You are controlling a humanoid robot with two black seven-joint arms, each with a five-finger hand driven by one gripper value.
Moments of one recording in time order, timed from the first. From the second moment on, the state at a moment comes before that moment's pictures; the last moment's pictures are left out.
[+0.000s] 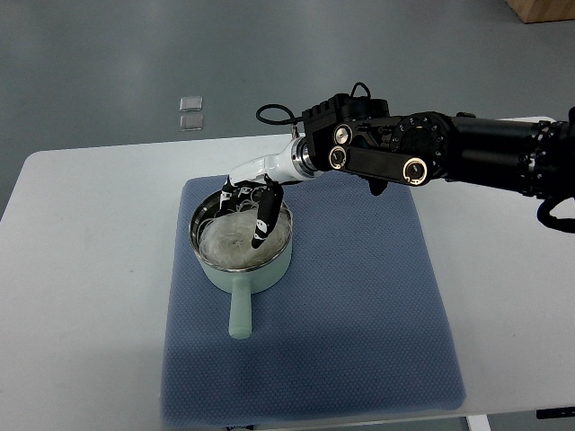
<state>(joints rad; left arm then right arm) -0.03 0.00 -0.04 -0.21 0.02 -0.03 0.09 1.50 0.00 -0.28 0.82 -0.63 0.40 0.00</state>
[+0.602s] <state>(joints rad) -0.03 0.00 -0.04 -0.22 0.02 -0.02 0.09 1.39 -0.24 0.27 0.83 -0.62 0.46 0.00</state>
